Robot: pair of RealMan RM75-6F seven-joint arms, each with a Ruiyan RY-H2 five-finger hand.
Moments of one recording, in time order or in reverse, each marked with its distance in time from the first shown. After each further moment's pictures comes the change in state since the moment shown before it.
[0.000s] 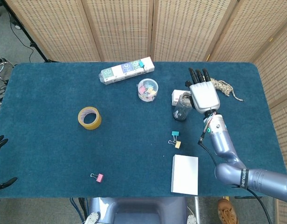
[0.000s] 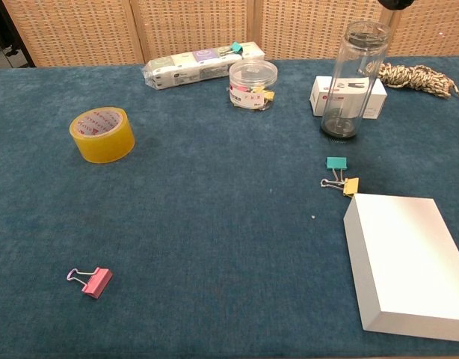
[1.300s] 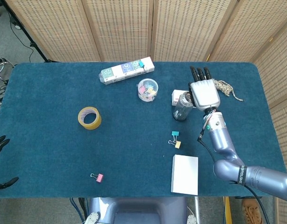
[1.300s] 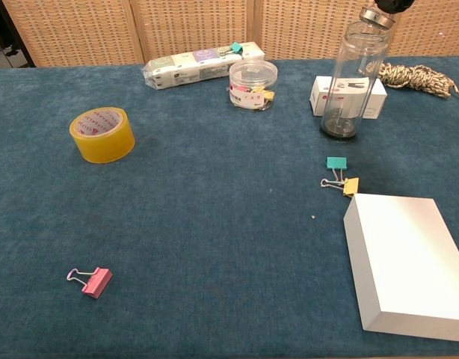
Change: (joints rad) left arm -0.003 -0.006 0.000 -0.008 -0.003 -0.010 0.023; right arm 0.016 -0.034 0.012 0.059 0.034 -0.024 -0.032
